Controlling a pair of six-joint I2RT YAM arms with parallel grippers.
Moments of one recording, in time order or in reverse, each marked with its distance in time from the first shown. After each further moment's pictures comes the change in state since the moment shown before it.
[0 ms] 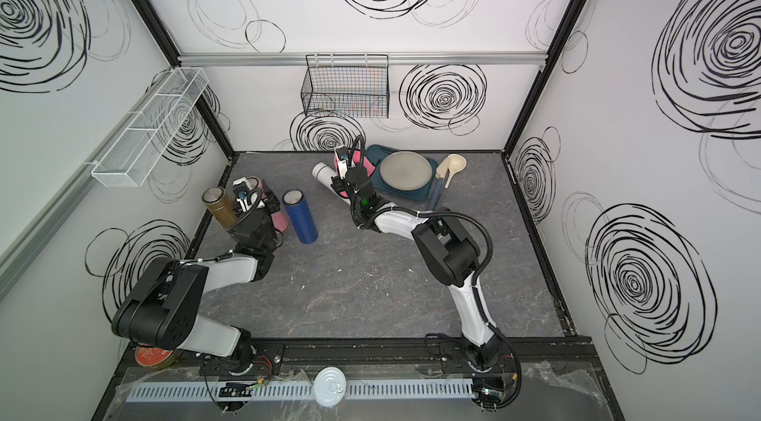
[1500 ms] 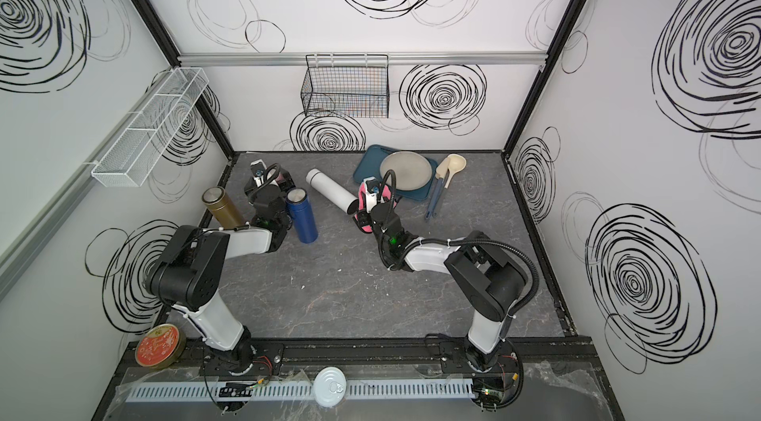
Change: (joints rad) left arm -0.011 0.225 0.293 -0.198 -0.010 -0.060; right arm 0.047 -0.388 -0.641 0.164 0.082 0.182
